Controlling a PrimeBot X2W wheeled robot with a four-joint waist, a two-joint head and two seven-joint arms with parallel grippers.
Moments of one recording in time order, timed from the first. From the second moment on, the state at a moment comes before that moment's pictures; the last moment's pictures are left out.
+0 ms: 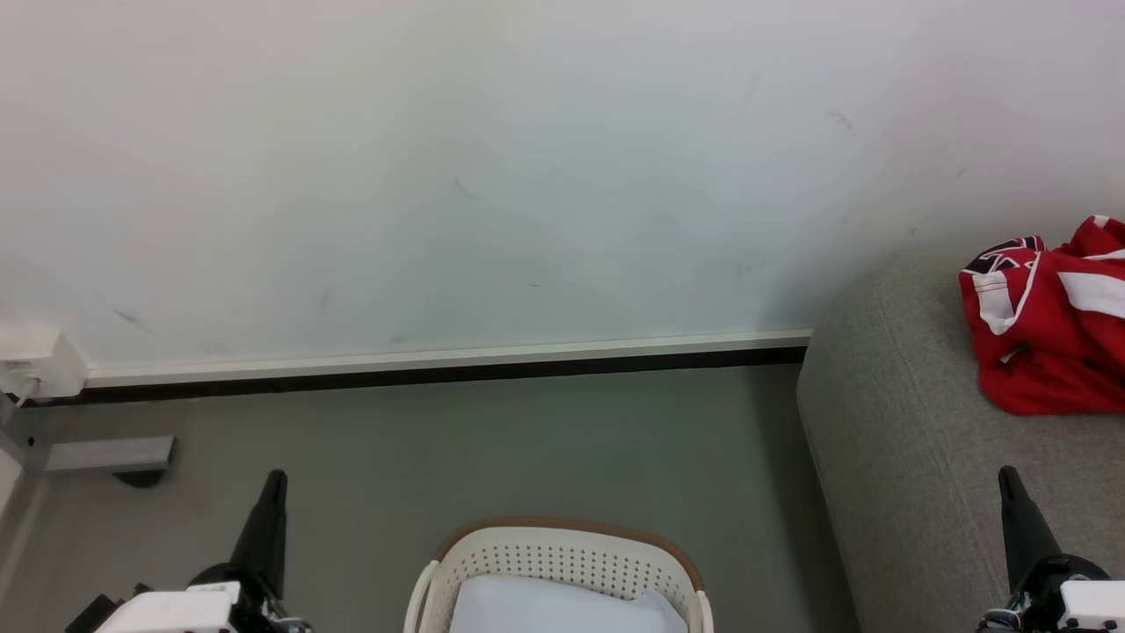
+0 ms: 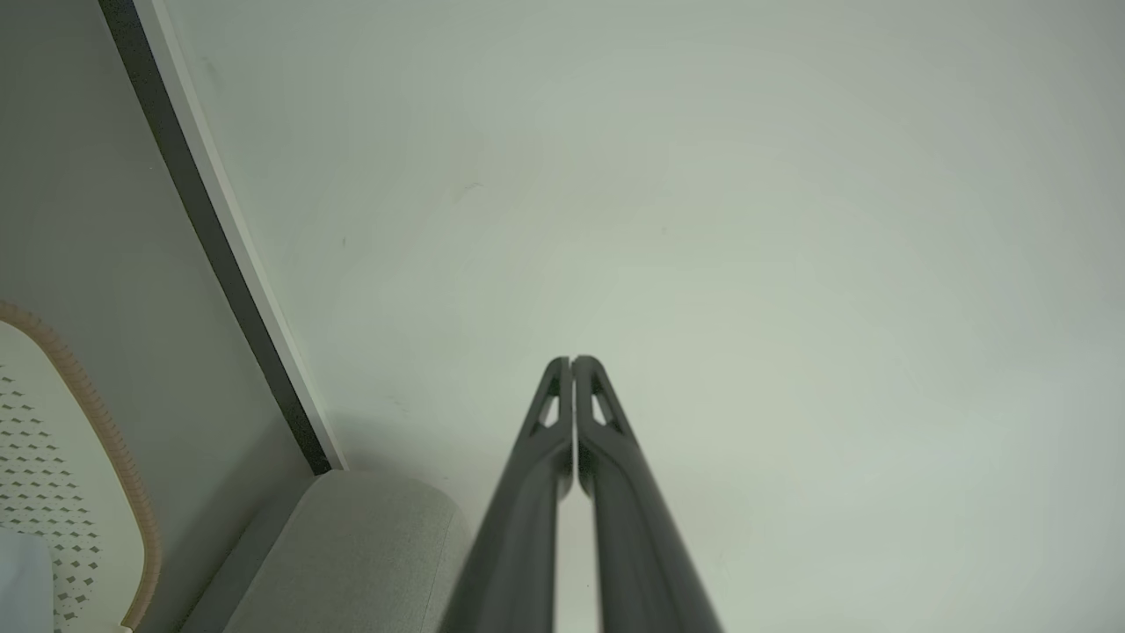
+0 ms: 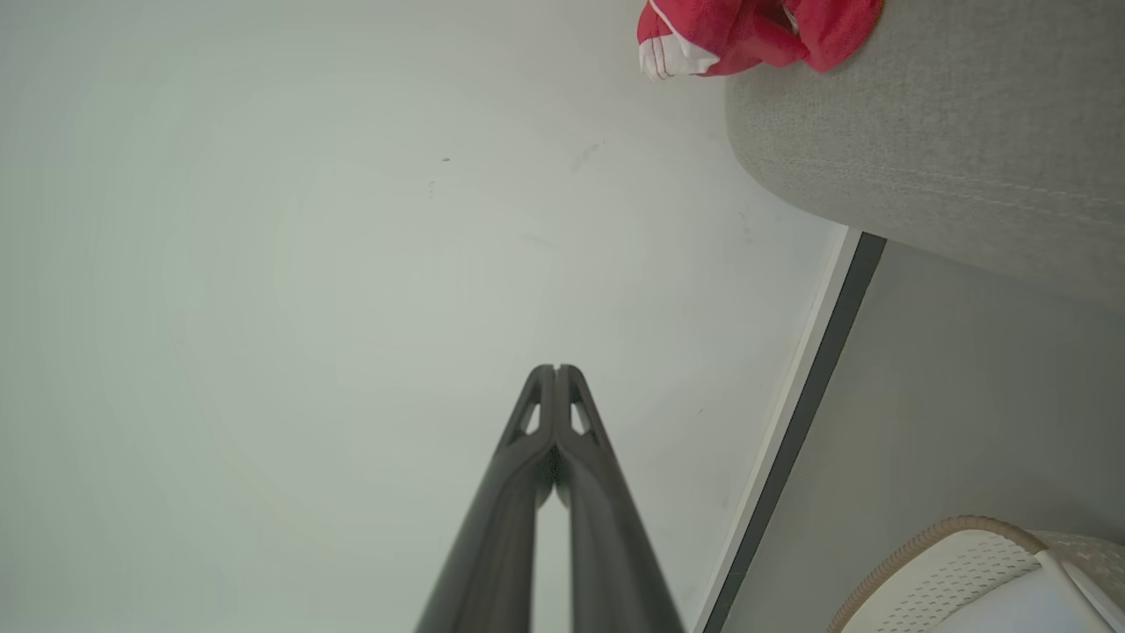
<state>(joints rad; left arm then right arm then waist) -0.11 0.05 0.11 0.25 -1.61 -0.13 0.11 -0.10 -0.07 -0.09 0.24 1.63 0.13 0.09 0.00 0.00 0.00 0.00</state>
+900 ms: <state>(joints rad) -0.11 0.05 0.11 0.25 -1.61 -0.13 0.11 -0.10 -0.06 -0.10 0.24 1.63 0.13 0.10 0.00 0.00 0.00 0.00</state>
